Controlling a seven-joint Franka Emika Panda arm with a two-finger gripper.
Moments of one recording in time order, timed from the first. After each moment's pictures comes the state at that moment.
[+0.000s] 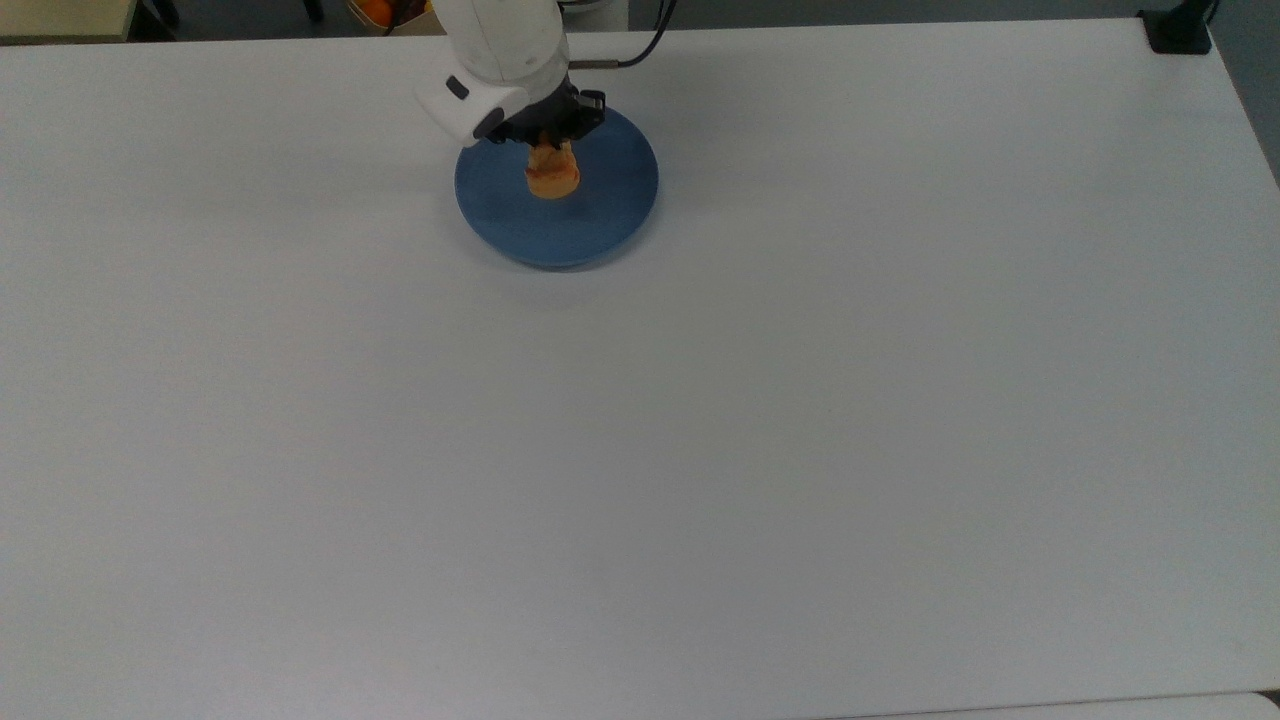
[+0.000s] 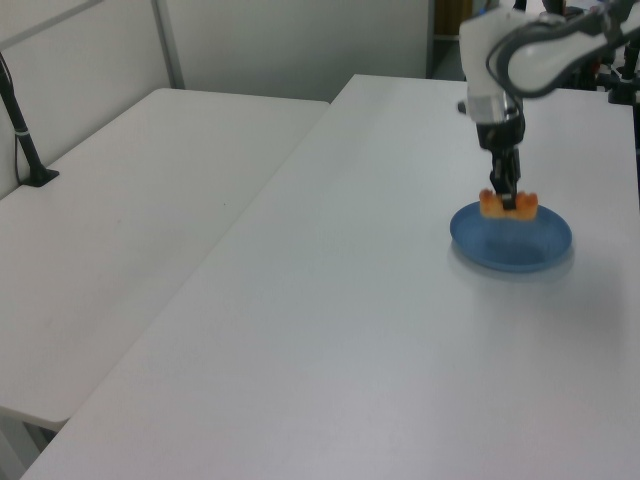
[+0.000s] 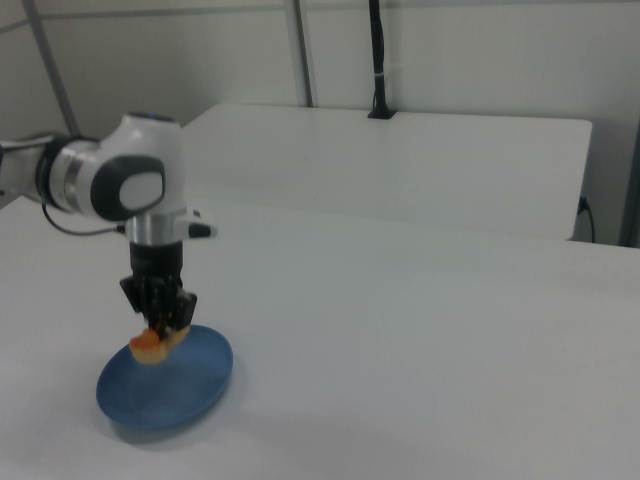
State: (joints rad) arm -0.05 0.08 0.10 -2.01 0.05 1.83 -0.02
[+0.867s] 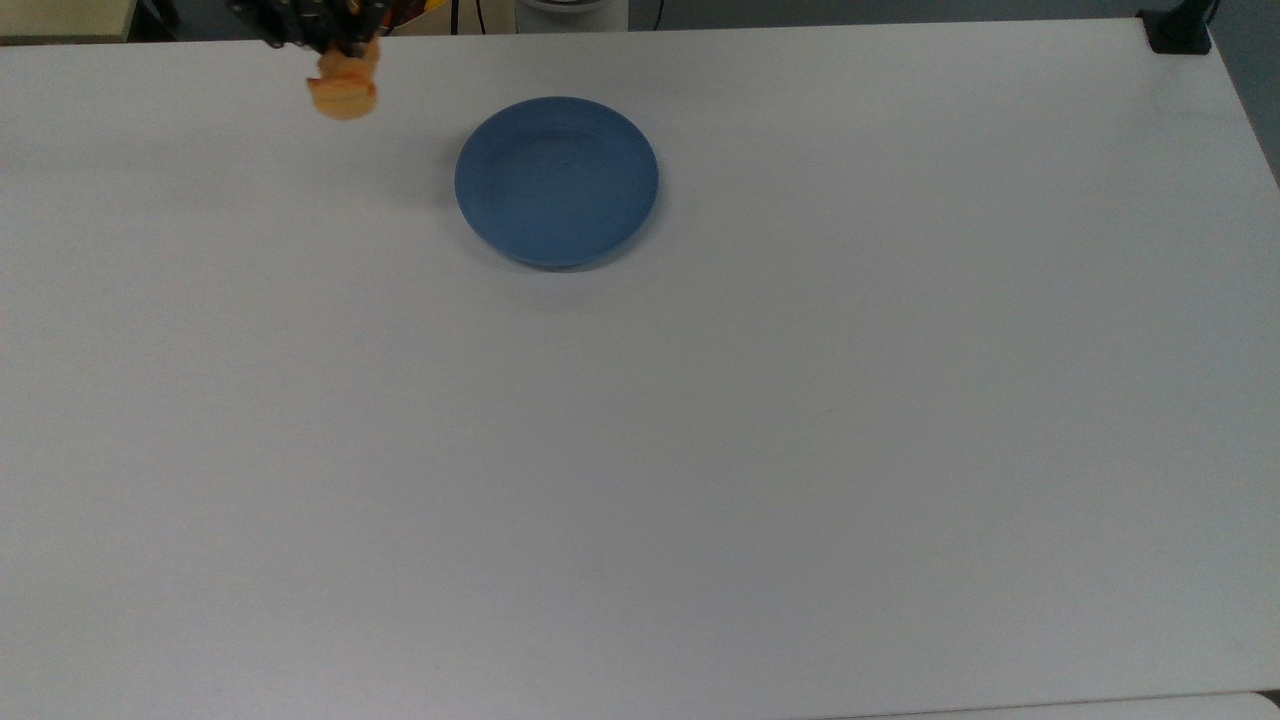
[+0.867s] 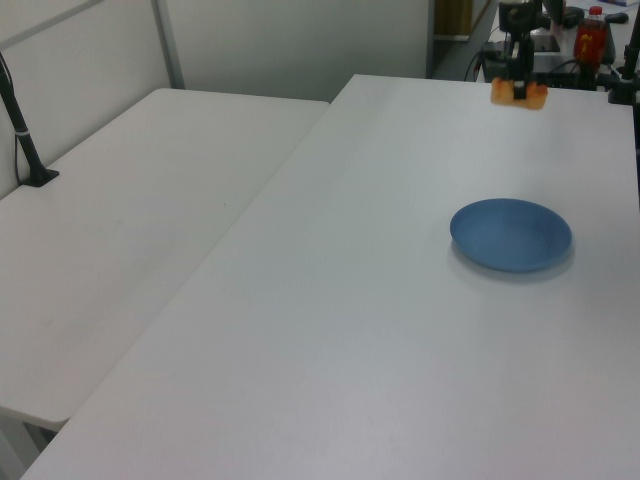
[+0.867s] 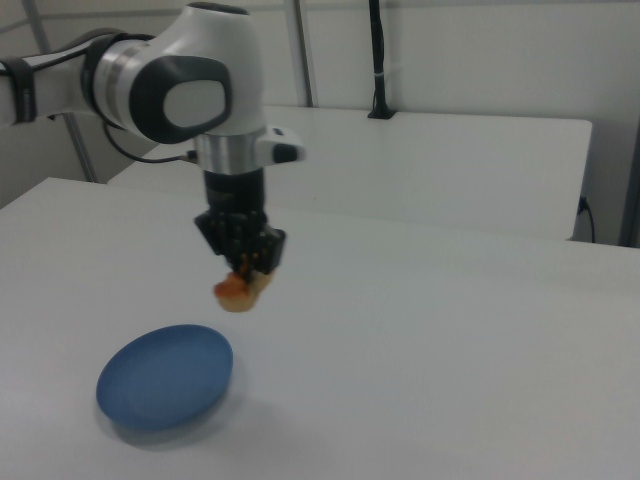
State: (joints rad) arm -0.09 0.06 -0.17 -1.70 0.03 1.65 -0.29
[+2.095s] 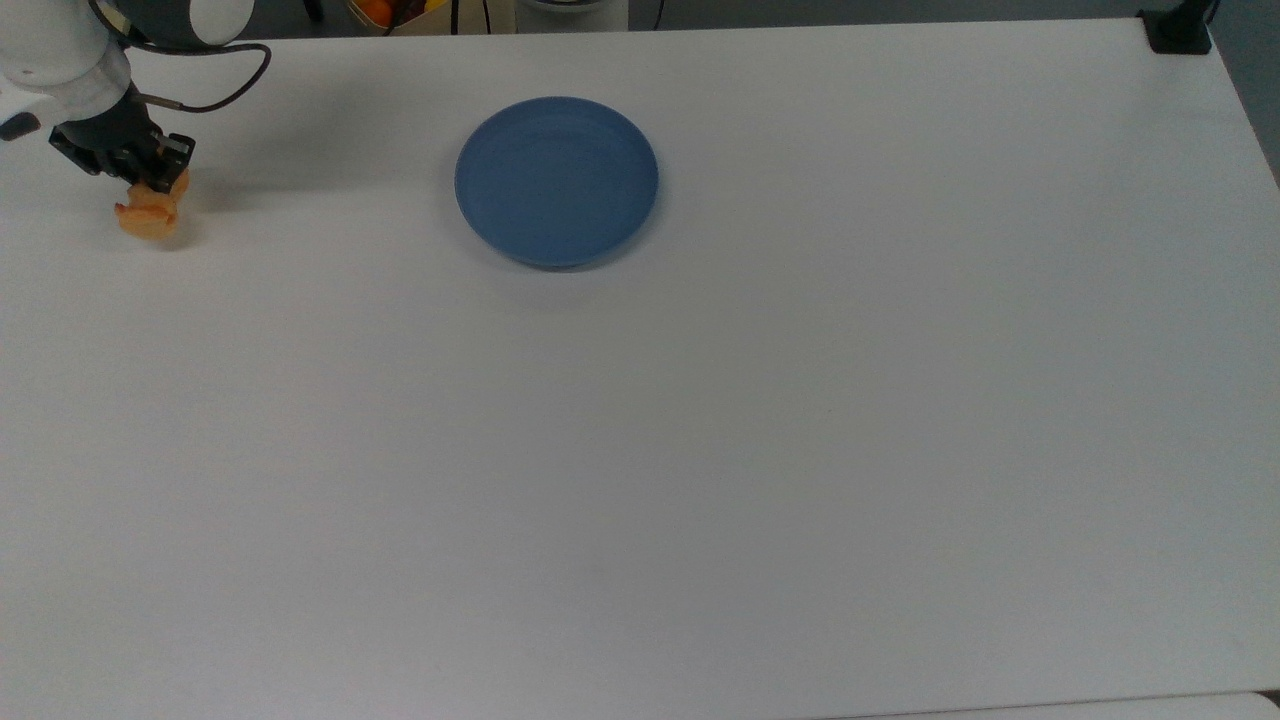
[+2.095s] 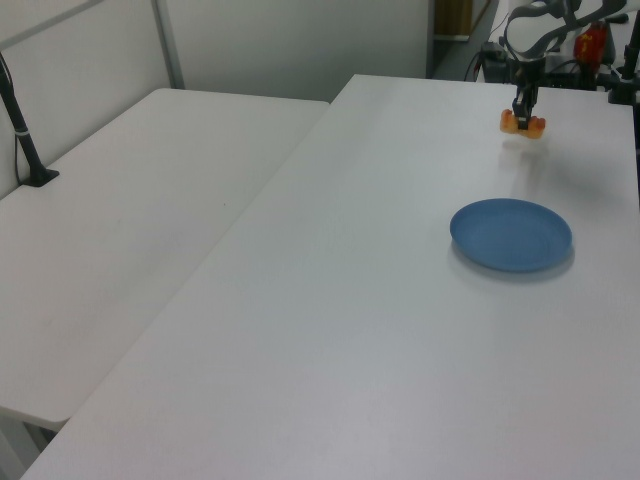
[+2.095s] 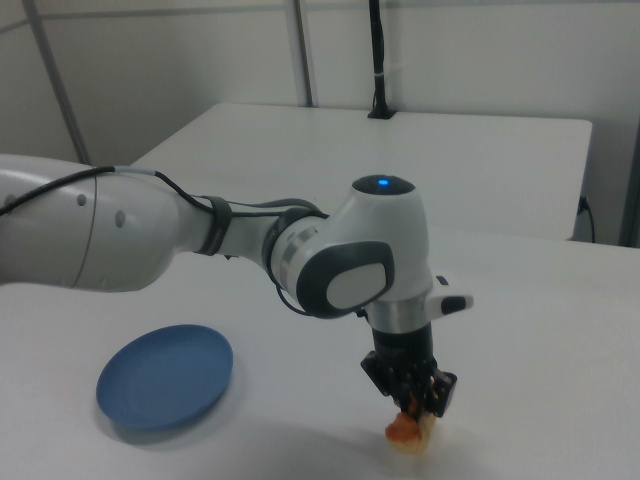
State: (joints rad) arm -0.29 0.43 -0.29 -1.70 -0.01 2.13 -0.51
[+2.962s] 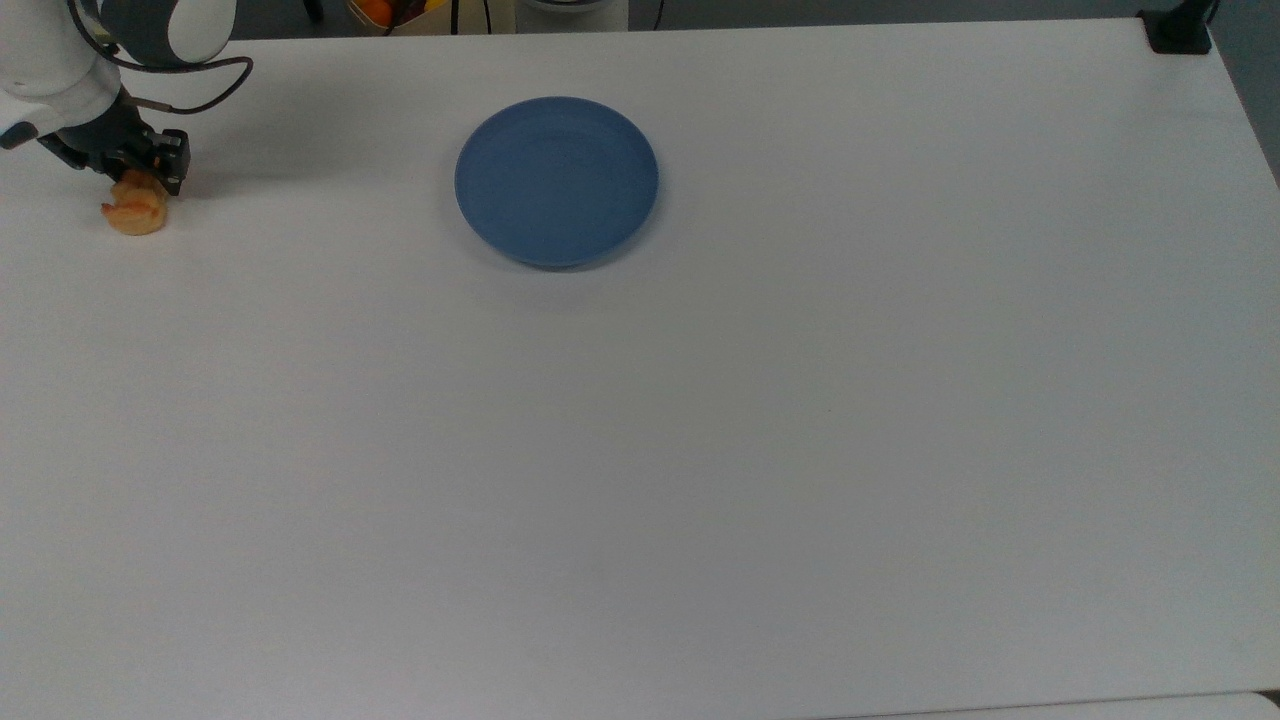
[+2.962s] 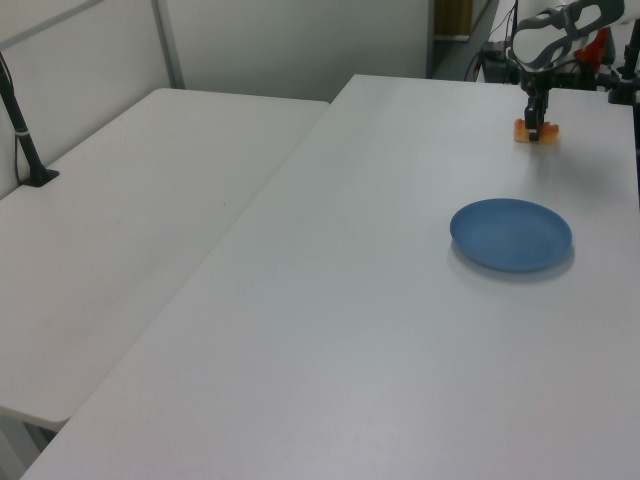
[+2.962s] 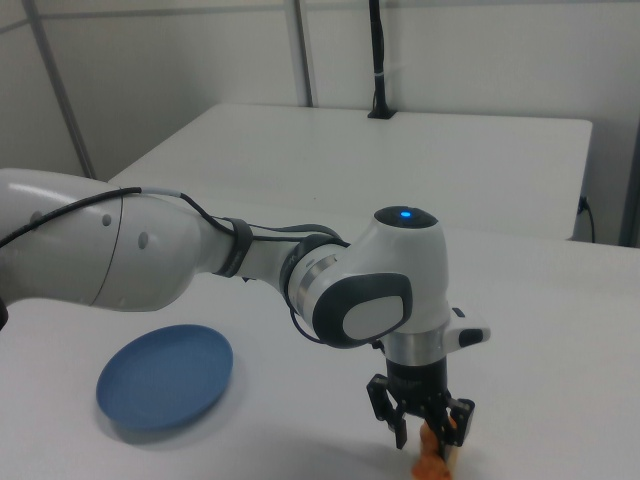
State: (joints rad) arm -0.34 0.48 -0.29 -1.71 -0.01 2.13 -0.59
